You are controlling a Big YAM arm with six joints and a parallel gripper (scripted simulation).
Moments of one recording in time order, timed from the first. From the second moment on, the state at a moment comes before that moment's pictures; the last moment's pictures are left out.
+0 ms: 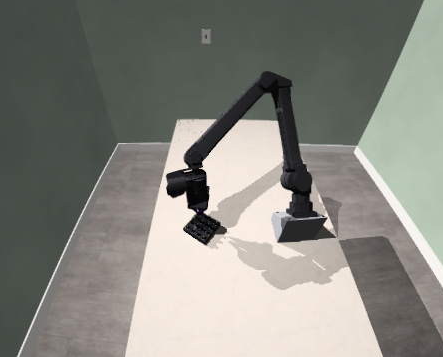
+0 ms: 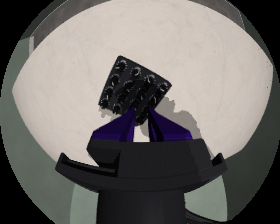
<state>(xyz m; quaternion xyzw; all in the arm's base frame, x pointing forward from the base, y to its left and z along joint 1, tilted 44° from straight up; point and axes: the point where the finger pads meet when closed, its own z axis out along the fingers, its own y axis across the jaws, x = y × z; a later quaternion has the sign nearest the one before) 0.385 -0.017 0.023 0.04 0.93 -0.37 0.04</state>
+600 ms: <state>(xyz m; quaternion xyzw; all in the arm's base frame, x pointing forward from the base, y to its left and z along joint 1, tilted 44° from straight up) 0.383 -0.017 0.025 0.13 0.92 -0.37 0.07</state>
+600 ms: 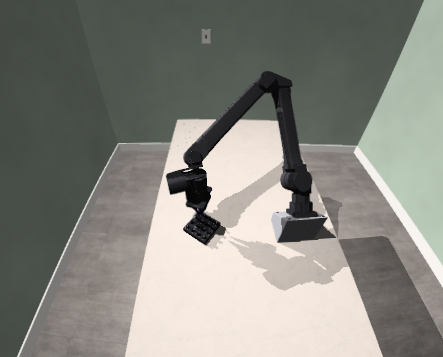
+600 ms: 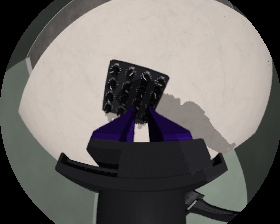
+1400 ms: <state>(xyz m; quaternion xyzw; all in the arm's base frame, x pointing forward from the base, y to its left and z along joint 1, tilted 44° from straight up) 0.383 -0.017 0.025 0.13 0.92 -0.37 0.08</state>
